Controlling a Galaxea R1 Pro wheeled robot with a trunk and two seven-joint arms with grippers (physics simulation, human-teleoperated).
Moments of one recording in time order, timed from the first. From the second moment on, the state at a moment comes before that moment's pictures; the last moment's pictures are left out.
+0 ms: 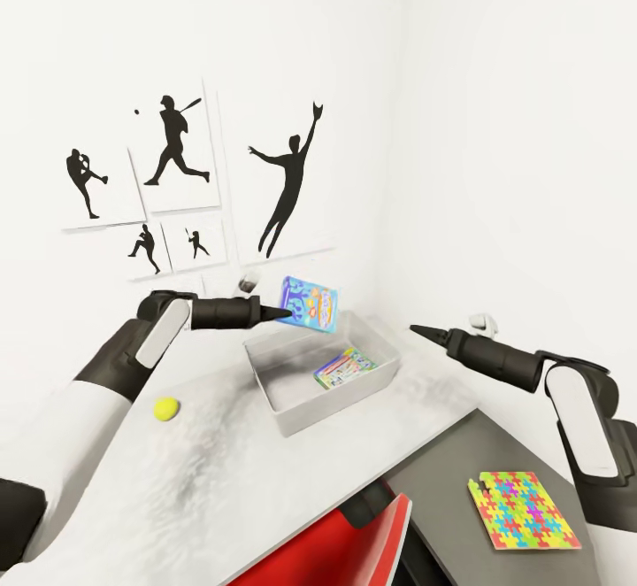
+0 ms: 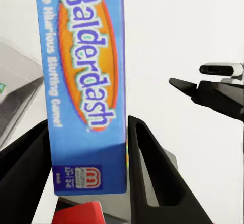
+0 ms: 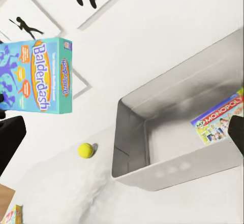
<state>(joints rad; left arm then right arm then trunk) -1.01 0.20 -0.33 -0.99 0.74 0.99 -0.74 -0.54 -0.24 -0.15 -1.57 -0.80 1.04 0.33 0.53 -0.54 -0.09</state>
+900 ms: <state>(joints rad) -1.02 -0.01 -0.01 -0.57 0.76 0.92 -0.35 -0.56 -0.24 -0.19 -1.57 -0.80 1.04 0.33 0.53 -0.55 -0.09</state>
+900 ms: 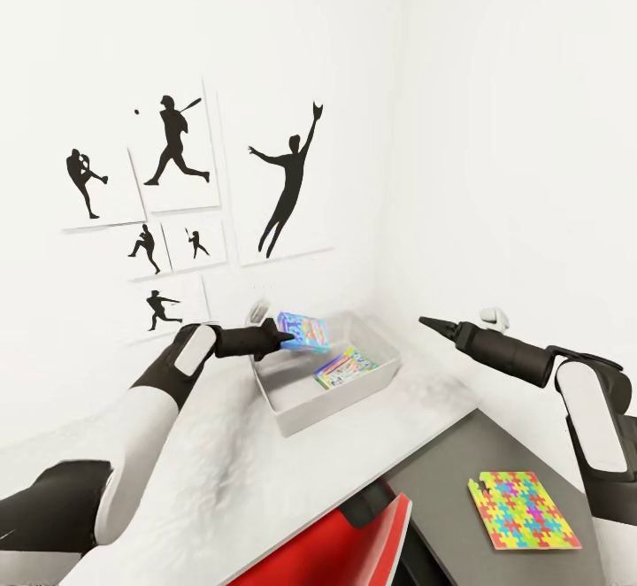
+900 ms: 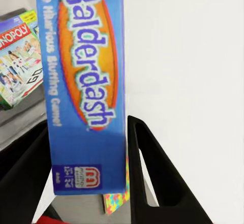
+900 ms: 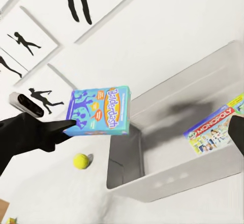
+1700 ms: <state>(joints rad) -1.03 -0.06 0.04 -0.43 0.77 0.78 -0.23 -0.55 -0.25 -0.19 -1.58 -0.80 1.04 0.33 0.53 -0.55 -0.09</state>
